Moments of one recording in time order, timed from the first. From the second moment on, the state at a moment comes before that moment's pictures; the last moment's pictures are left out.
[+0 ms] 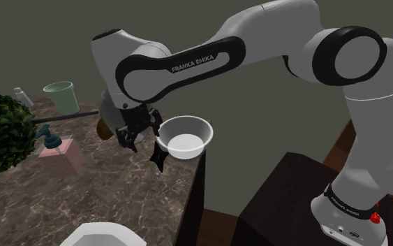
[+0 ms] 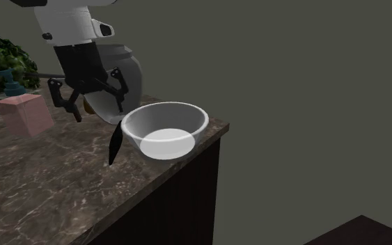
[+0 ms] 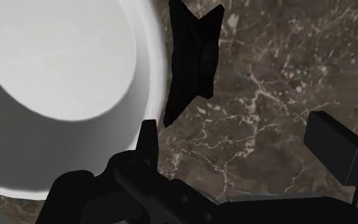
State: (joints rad) arm 0.30 0.59 0.45 -1.30 -0.29 1.75 0.70
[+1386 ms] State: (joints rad) arm 0.28 0.57 0.45 -1.39 -0.30 1.85 0.72
